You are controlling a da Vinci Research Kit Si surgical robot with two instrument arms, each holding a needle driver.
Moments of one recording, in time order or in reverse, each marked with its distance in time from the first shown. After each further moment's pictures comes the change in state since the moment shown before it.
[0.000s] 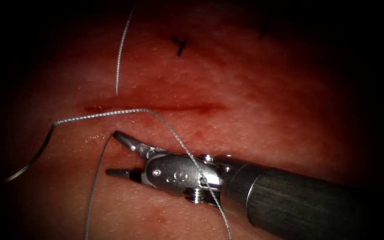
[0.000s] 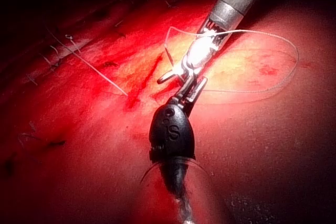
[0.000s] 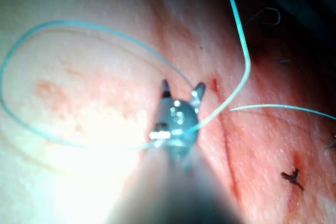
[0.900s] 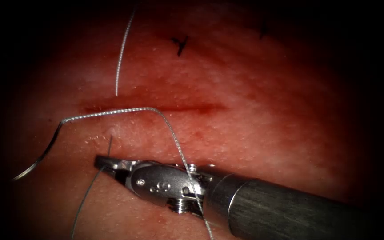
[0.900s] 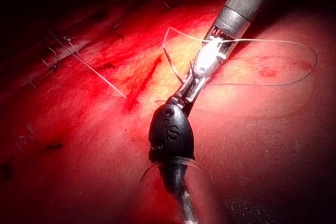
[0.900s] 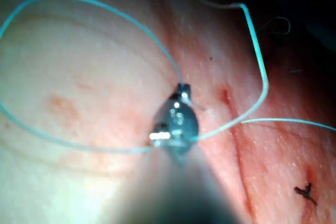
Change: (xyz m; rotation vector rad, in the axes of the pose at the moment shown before) right arm 0.003 -0.004 -0.001 0.041 -0.011 -0.026; left arm 0.000 0.000 0.001 0.008 -0.001 0.007
